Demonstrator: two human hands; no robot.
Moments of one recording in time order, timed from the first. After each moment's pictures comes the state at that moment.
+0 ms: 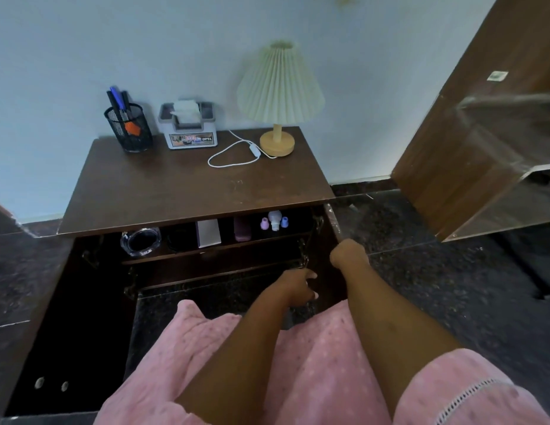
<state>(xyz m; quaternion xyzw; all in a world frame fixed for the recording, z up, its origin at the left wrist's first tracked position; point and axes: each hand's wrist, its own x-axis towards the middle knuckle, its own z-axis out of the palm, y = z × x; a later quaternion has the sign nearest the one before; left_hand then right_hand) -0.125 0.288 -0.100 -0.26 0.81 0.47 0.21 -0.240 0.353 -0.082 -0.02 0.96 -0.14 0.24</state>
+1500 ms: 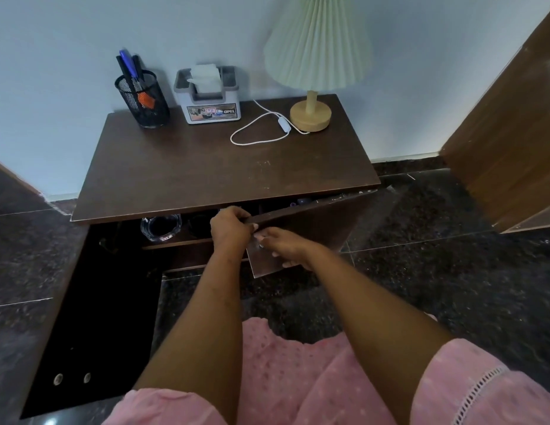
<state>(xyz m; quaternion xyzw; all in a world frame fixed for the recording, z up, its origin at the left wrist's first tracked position) -0.100 0.133 -0.115 -0.55 0.74 0.37 -0.12 -0.187 0.229 -0.125 -0.26 0.74 -0.27 0.55</state>
